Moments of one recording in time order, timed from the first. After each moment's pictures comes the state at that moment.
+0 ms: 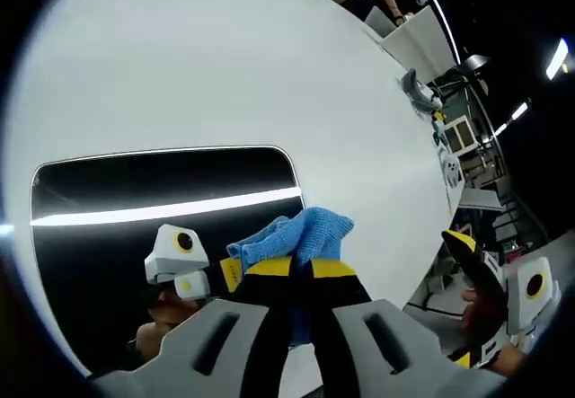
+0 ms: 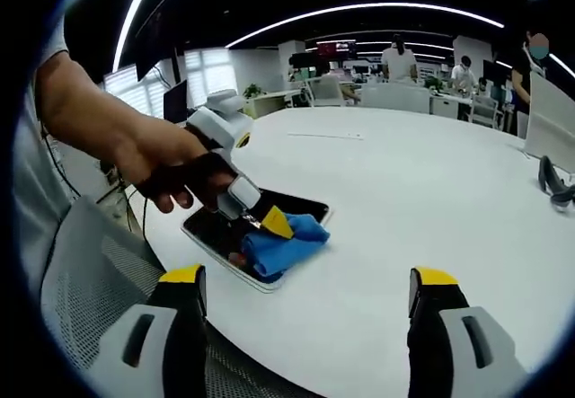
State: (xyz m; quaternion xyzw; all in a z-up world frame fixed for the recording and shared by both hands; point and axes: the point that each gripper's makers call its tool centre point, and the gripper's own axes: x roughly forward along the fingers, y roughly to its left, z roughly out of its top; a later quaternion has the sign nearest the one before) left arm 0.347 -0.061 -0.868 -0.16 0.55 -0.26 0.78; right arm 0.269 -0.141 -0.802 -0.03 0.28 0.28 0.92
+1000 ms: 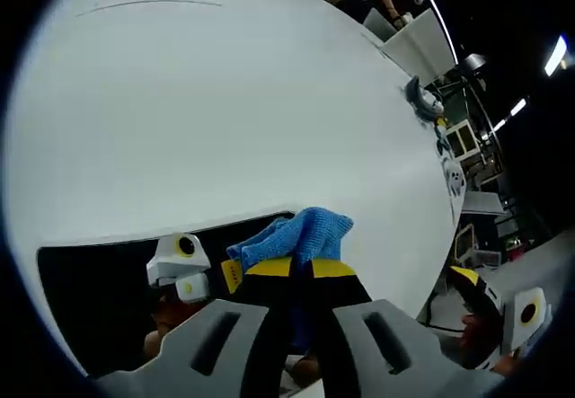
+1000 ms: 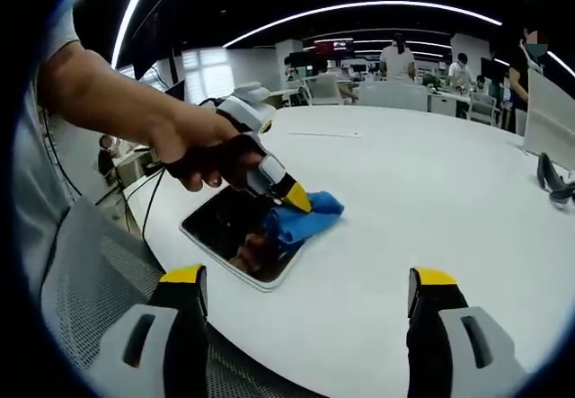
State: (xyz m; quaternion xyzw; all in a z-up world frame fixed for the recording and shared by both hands) left arm 0.400 -0.062 -0.868 -0.15 0.54 -0.27 0.78; right arm 0.269 -0.143 -0.803 -0.02 0.28 0.27 0.92
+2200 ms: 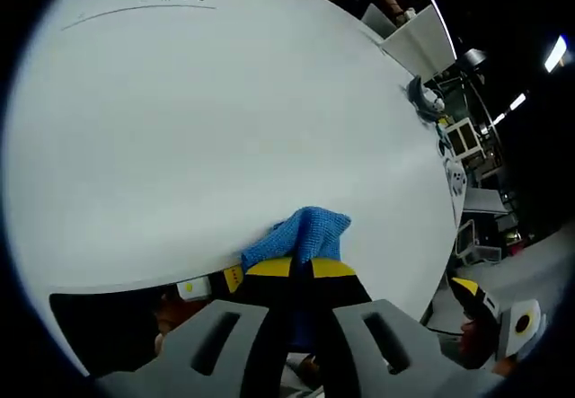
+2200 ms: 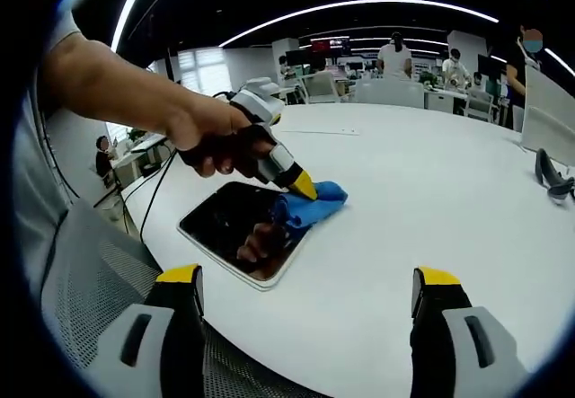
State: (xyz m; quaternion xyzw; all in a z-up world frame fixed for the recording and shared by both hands) left arm 0.422 -0.065 -0.869 -0.14 0.55 -0.28 0.78; right arm 0.270 -0.146 -0.806 -0.02 0.29 0.26 0.92
